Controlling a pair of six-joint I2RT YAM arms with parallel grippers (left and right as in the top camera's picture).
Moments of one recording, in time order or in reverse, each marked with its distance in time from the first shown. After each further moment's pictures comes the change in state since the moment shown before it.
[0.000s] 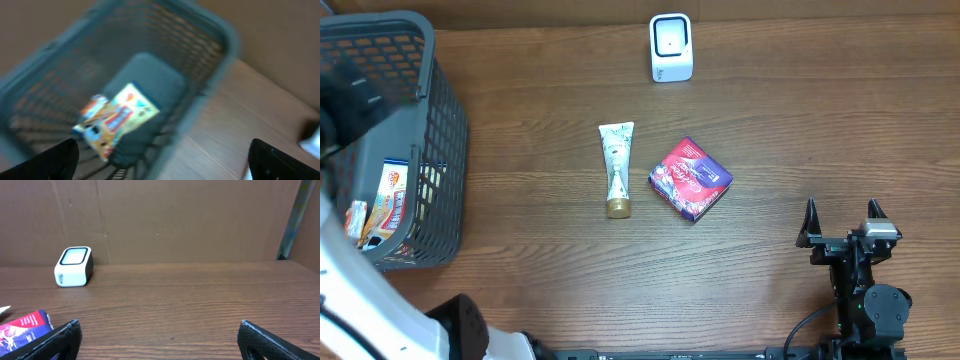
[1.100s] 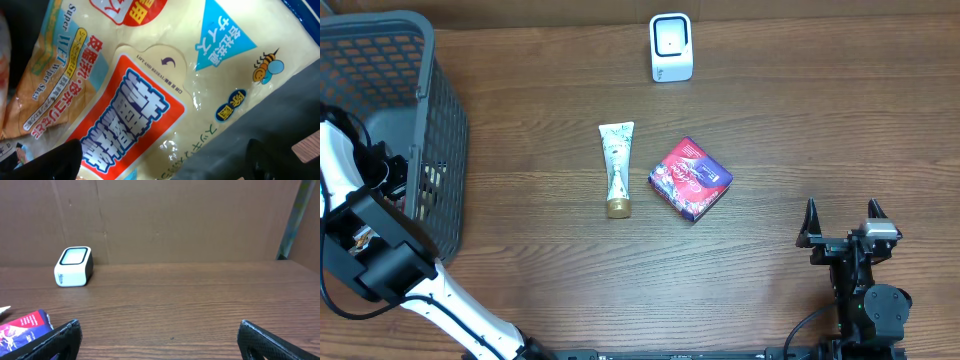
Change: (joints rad) left arm 0.169 0.557 -0.649 0.301 -0.008 0.293; right arm 0.000 0.000 0.000 0.000 0.000 0.000
